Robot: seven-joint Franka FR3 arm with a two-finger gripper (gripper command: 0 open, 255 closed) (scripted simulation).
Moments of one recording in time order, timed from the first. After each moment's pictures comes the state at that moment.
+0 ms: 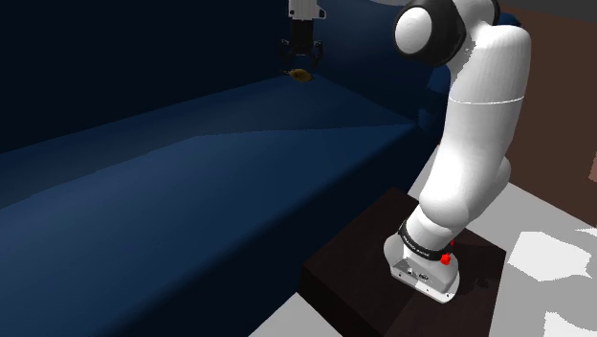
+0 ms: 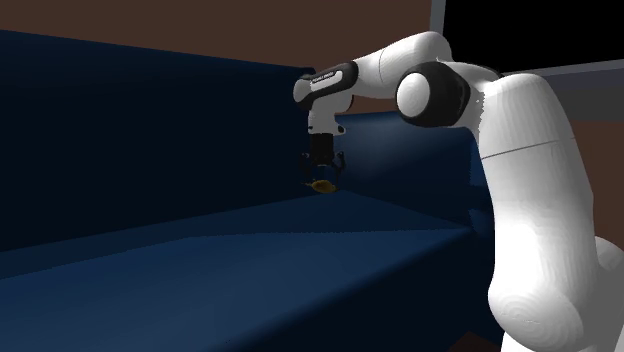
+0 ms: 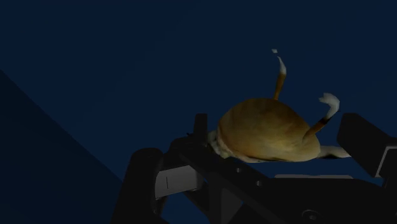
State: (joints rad) arm -0.20 0.38 -0.08 -1.33 0.11 1.52 0.55
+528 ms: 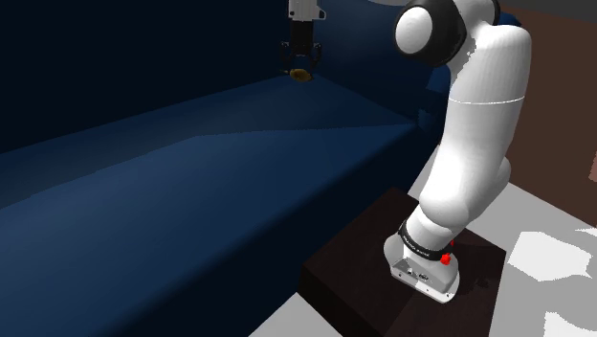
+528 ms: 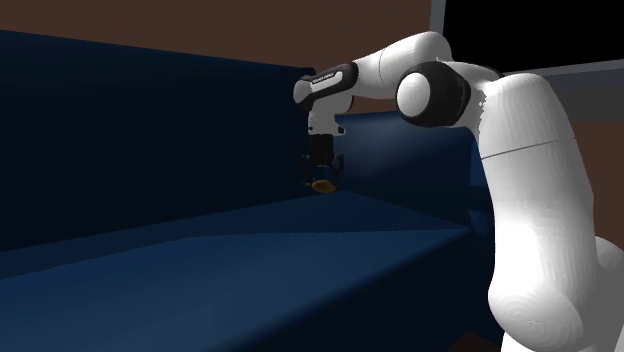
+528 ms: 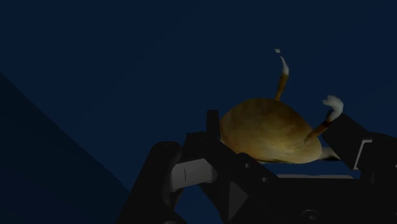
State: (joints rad) arm -0.20 0.38 -0.08 -1.34 0.11 1.53 0.55
